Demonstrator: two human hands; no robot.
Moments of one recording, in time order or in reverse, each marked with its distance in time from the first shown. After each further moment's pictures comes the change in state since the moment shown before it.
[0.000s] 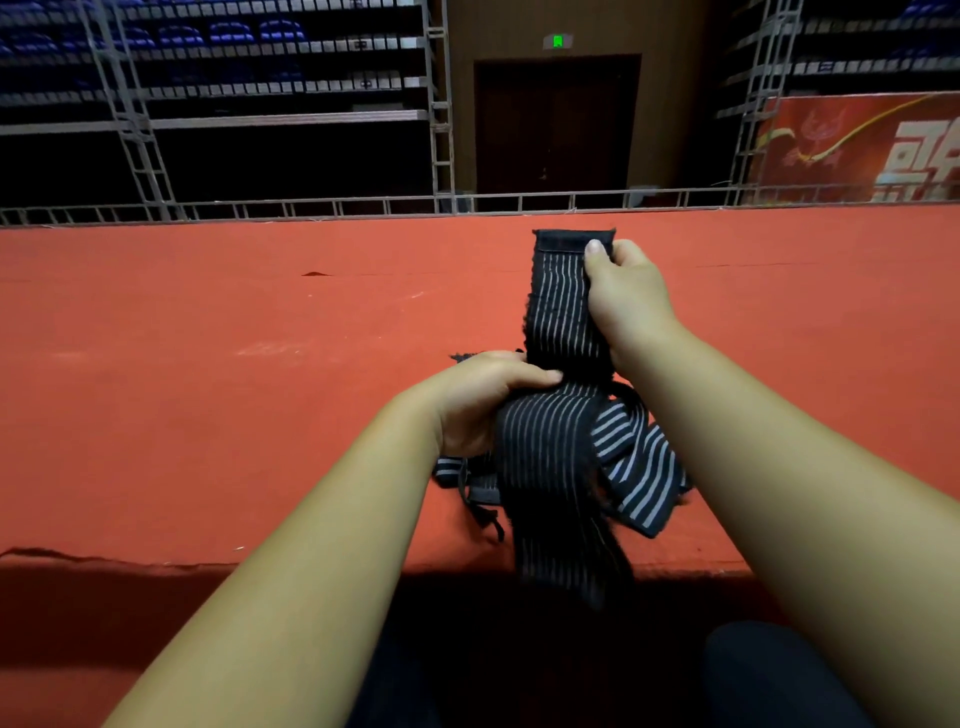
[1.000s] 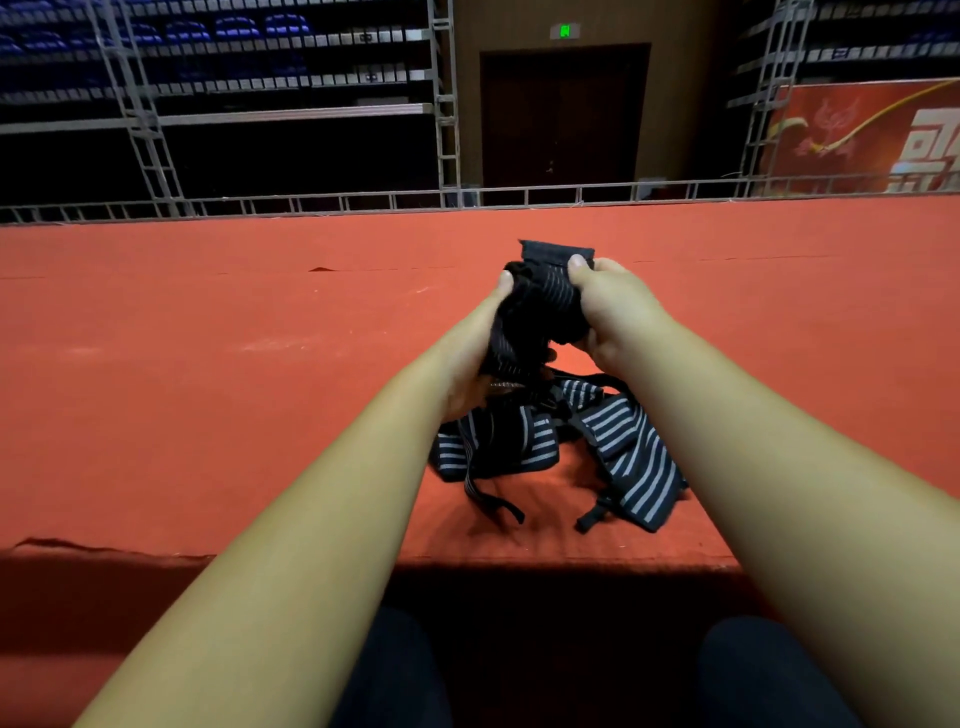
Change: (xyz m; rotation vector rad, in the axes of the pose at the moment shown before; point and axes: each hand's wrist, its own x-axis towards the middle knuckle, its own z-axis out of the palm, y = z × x) left_hand 0.011 0.023 -0.005 0.057 0.282 0.063; right_hand 0.001 0.006 0.010 0.264 -0.165 0.287
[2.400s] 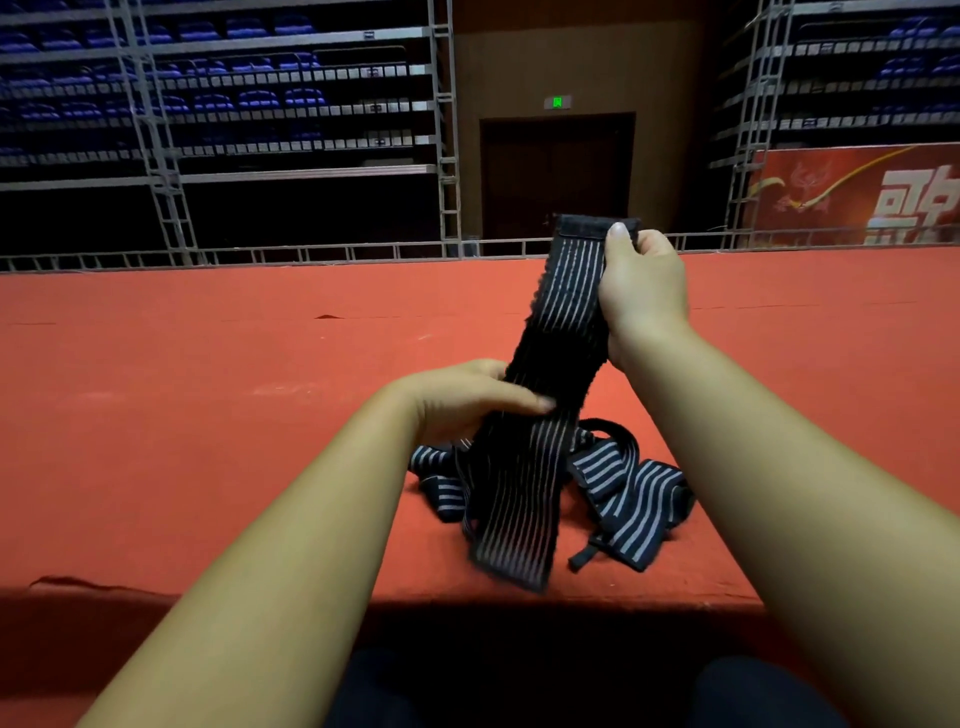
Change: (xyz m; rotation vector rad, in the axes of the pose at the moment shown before) left_hand -0.054 0.042 0.002 0.276 -0.378 -0.004; right_hand -0.037 -0.074 -0.010 -0.051 0.319 -0.411
